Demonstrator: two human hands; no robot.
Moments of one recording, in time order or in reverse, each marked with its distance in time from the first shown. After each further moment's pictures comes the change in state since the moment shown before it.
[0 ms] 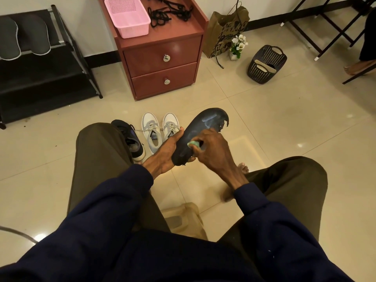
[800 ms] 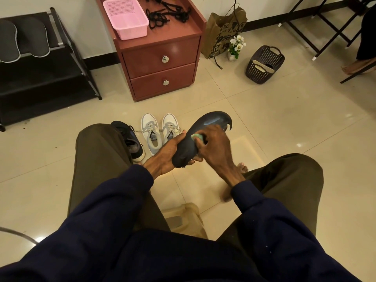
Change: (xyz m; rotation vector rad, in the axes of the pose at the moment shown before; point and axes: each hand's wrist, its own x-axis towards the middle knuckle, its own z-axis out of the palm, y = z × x) left_hand -0.004 -0.001 0.003 0.076 -0.066 -0.053; right_hand 0.005 0.006 0.005 0.005 0.150 0.126
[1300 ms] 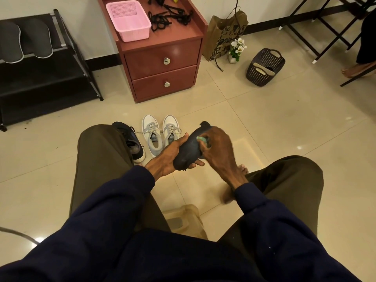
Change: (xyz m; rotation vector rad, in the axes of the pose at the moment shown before) left_hand -0.003 -0.001 0.002 0.013 0.009 -0.027; right_hand -0.005 0.005 -0.003 0.045 -0.004 0.029
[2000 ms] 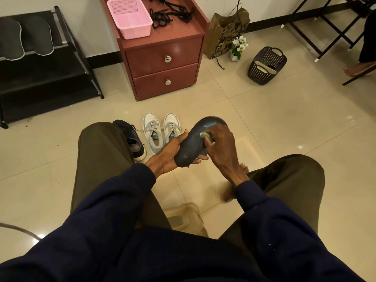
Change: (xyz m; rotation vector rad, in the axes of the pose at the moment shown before) left_hand 0.006 -0.001 -0.002 -0.115 0.033 0.028; right_hand 0.003 0.006 0.000 -0.002 0.058 0.012
